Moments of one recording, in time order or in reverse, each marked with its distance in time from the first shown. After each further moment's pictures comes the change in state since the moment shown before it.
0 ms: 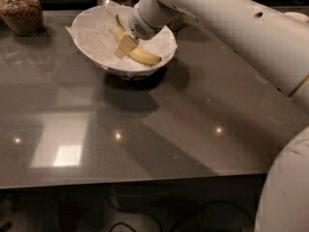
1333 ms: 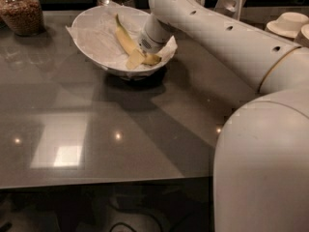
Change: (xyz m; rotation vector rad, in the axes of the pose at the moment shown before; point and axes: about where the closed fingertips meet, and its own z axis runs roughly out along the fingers) arm 0.070 -0.026 0.068 -0.017 0.177 0.150
